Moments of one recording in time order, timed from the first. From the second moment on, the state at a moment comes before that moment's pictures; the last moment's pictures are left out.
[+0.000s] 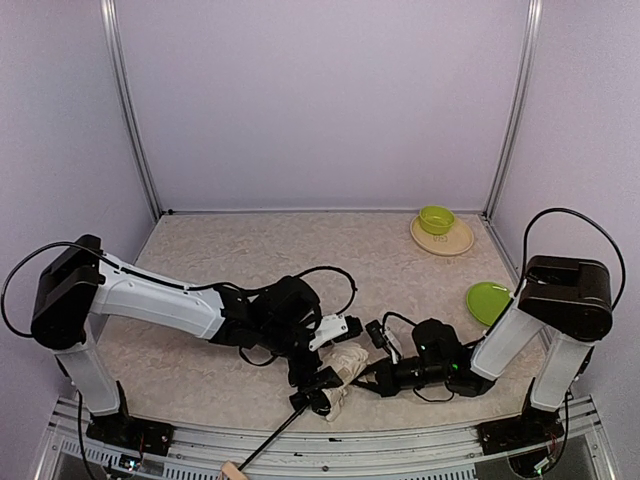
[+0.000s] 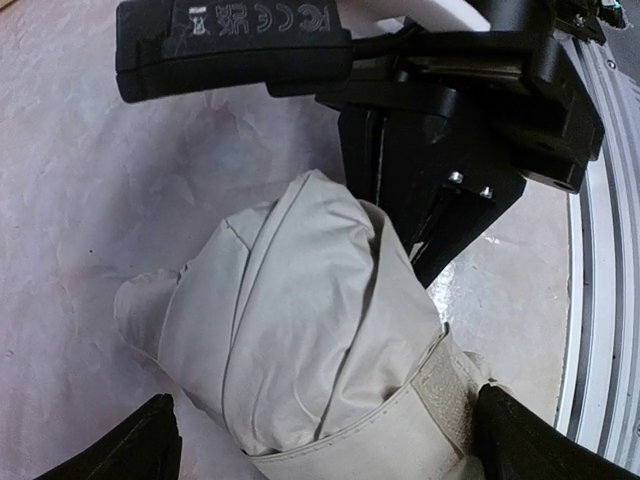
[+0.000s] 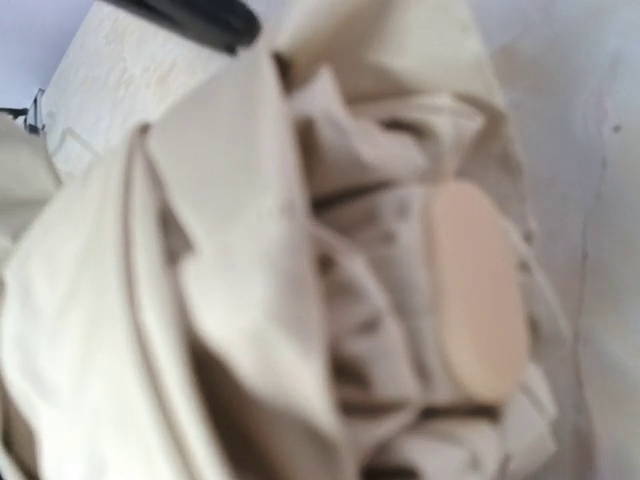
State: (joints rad) left arm -1.10 1.76 1.01 -0.11 0.21 0.22; right arm 0.99 1.78 0.33 0.98 -0.36 0.66
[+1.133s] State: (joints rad) left arm -0.95 1.60 0.97 -0.12 0.50 -0.02; right arm 1.02 1.68 0.41 0.83 -0.35 0.56
